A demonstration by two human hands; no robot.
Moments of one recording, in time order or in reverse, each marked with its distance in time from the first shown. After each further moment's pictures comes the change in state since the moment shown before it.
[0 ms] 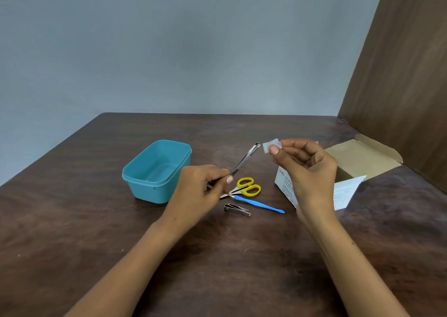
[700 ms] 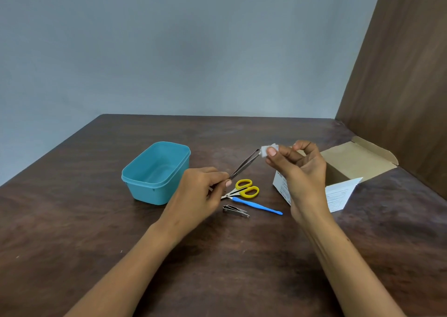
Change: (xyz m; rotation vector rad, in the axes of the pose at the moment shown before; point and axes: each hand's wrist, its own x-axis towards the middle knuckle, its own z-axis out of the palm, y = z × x) left_hand -0.003 -0.003 0.001 0.119 -0.042 0.074; right_hand -0.002 -0.002 0.006 0.186 -0.017 0.111
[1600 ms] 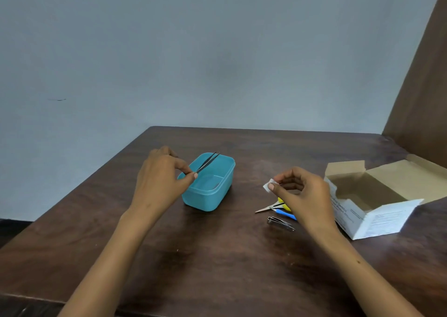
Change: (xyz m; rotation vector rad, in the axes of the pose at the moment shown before) left_hand -0.016 -0.037 -0.116 0.490 0.093 -0.507; right_hand -0.012 0.034 0.028 -0.685 -0.276 -0.152
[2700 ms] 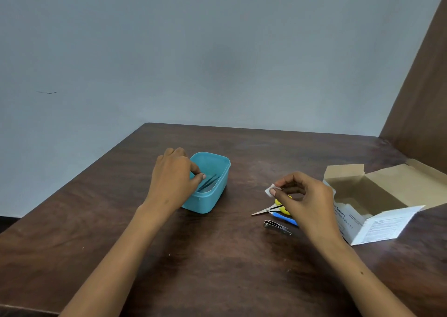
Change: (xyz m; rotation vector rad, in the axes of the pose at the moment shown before) left_hand 0.018 0.009 0.035 0.153 -0.052 0.091; right_hand 0.001 0.009 -0.004 -0.119 0.023 -0.074
